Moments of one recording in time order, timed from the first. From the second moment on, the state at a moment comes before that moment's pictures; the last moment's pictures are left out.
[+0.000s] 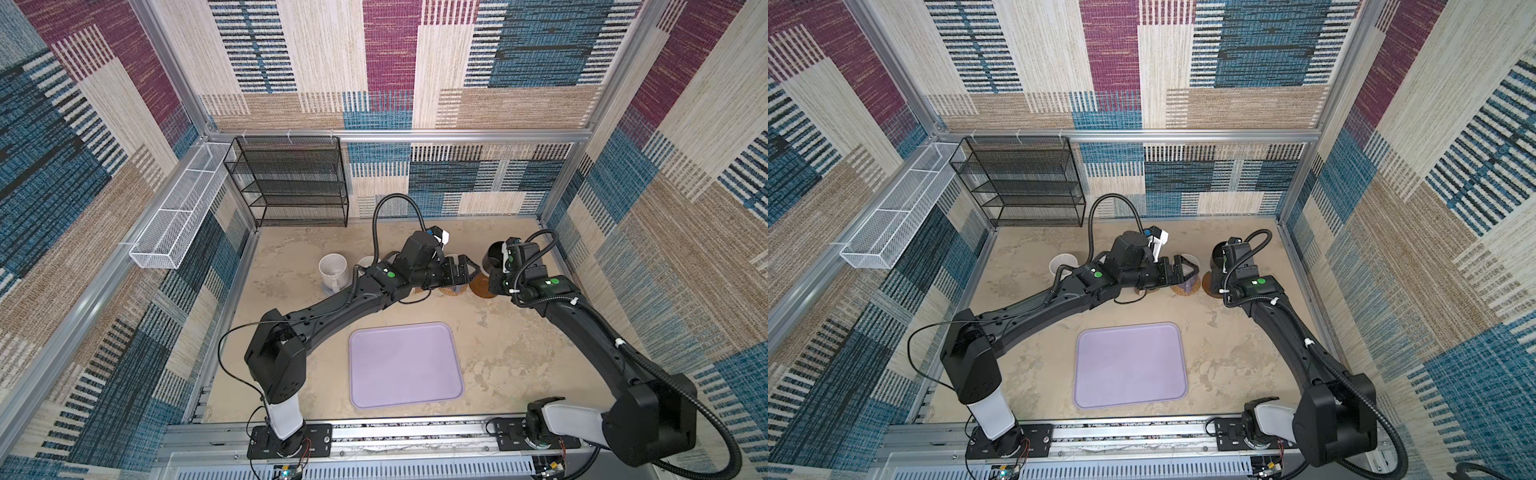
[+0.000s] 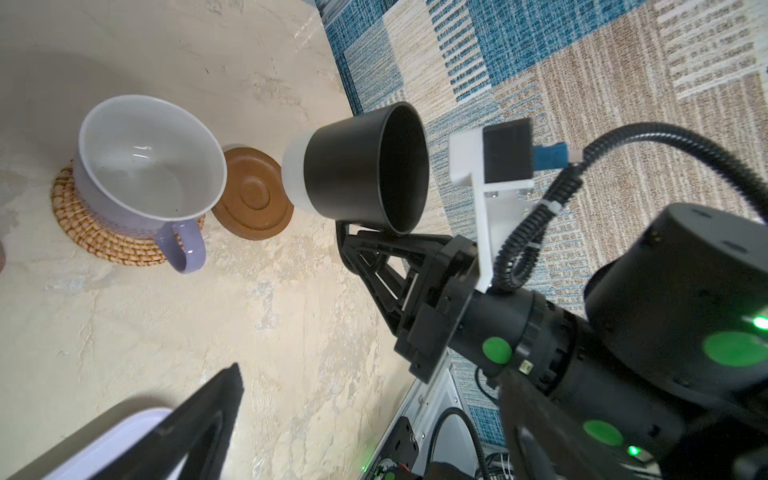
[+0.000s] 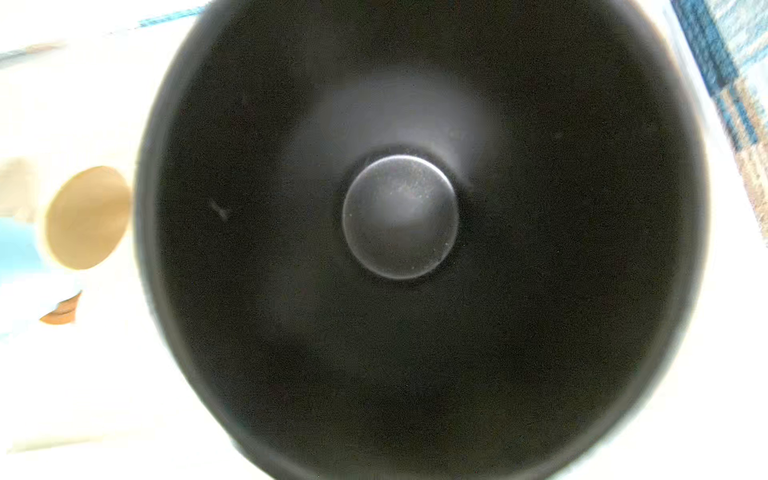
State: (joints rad) left arm -0.85 1.80 1.56 -0.21 0.29 -0.85; right arm 0.19 1.28 1.01 -0.59 0.09 0.29
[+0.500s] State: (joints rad) left arm -0.85 1.96 1.71 -0.27 0.26 -0.87; right arm 0.14 1.48 0.99 -0.51 0.05 0.22
